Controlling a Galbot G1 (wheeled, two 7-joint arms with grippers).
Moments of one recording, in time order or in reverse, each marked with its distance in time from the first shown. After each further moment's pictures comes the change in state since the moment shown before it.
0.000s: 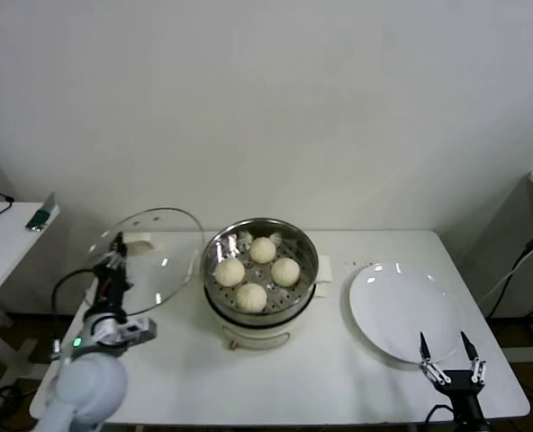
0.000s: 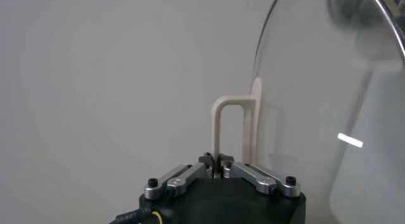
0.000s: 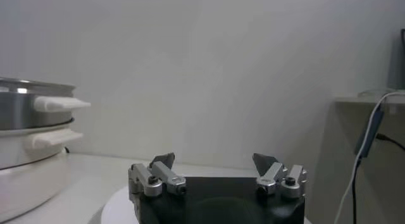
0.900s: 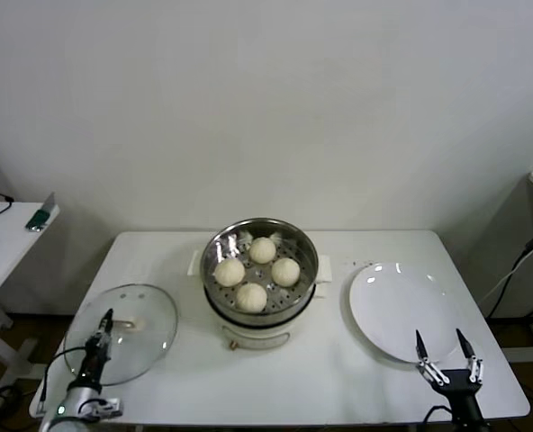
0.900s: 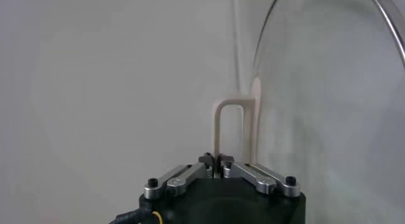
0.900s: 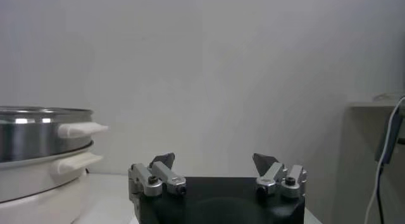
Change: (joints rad) left arm 0.104 -0.130 -0.256 0.660 0.218 -0.592 -0.451; right arm -0.031 -0.016 0.001 0.040 0.084 0.033 -0.054
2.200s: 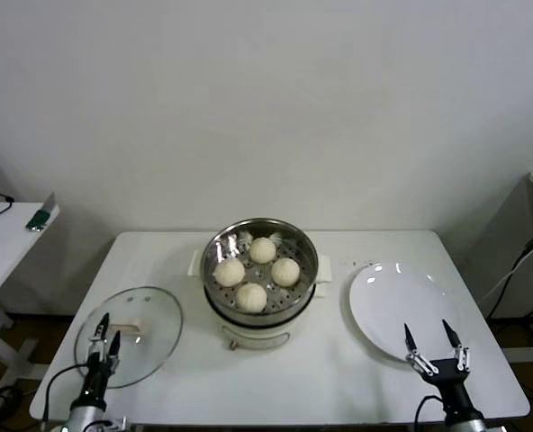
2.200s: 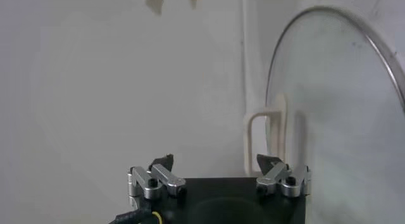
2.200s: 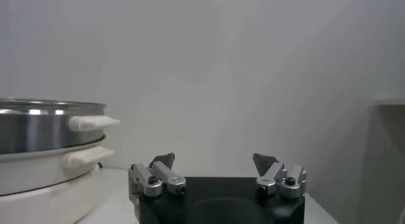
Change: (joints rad) left arm 0.083 -0.055 -0.001 -0.059 0.041 0.023 -0.050; right arm 0.053 -0.053 -0.047 -0.042 0.014 -0.001 -0.021
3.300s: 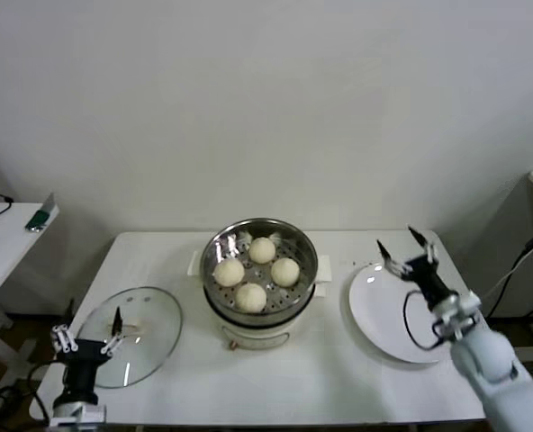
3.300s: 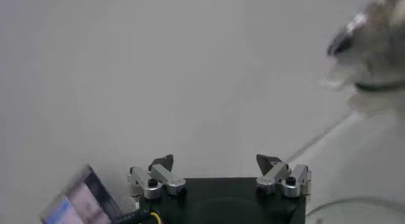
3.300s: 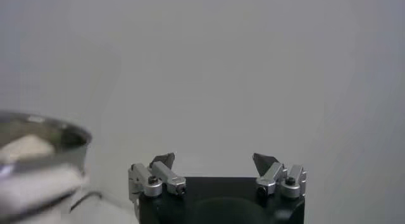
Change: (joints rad) left arm 0.207 -0.120 -0.078 -0.514 -0.723 -0.051 0.223; right arm 0.444 -0.299 -0.238 -0.135 0.090 -0.206 -0.011
